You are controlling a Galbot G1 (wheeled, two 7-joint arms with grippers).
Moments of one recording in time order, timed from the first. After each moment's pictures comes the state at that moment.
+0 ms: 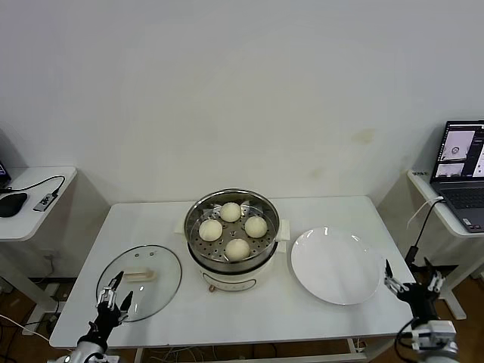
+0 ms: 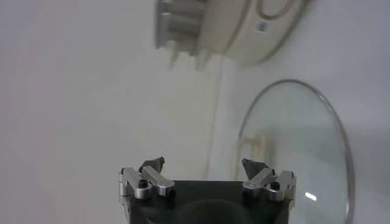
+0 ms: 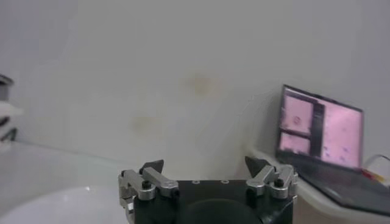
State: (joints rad) left arm 1.58 -1.03 -0.61 -1.71 1.02 -0.07 -0.17; right arm -1.53 1.44 0.97 1.93 0.01 0.02 -0.14
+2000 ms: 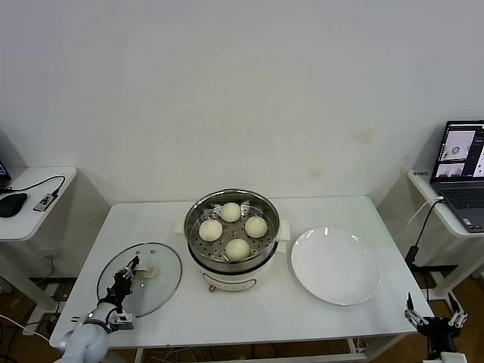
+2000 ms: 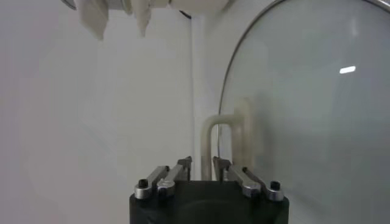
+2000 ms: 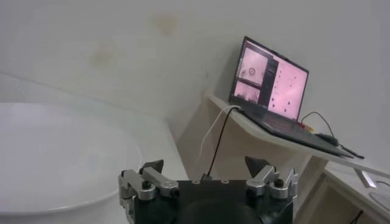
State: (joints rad) left arm 1.17 -1.04 -0.43 -1.28 1.06 -0.12 -0.21; right arm -1.60 1.50 1.06 1.85 -0.09 0.09 -0.13
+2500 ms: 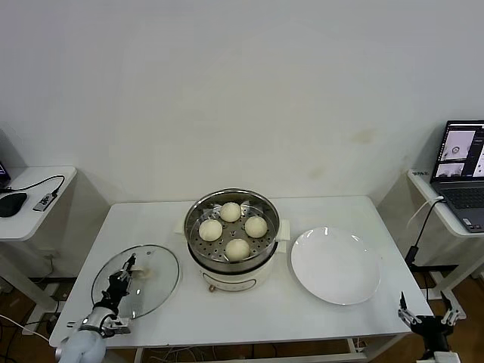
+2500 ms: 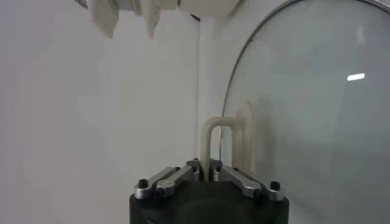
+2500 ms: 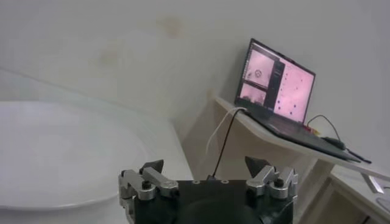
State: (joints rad) left arm 1.23 -1.04 -0.48 -1.35 1.04 -0.12 -0.28; right arm -1.60 1.50 1.03 1.85 -0.11 0.10 -0.14
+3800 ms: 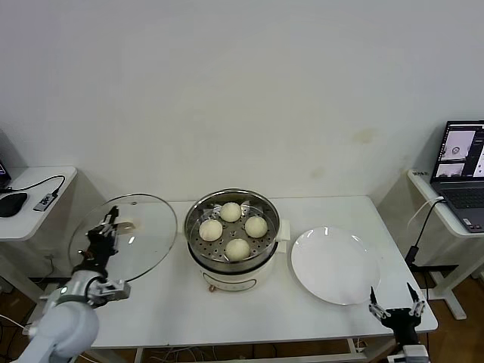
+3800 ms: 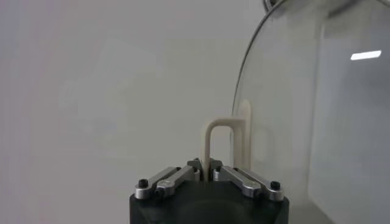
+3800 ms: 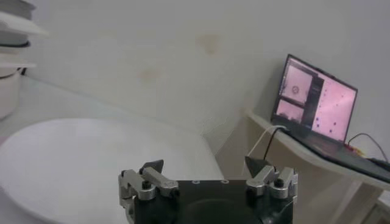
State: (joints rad) left arm 1.32 -0.85 -0.48 -2.03 0.87 0.39 0.04; right arm -1.59 1.52 0.90 1.86 -0.18 0.11 -0.13
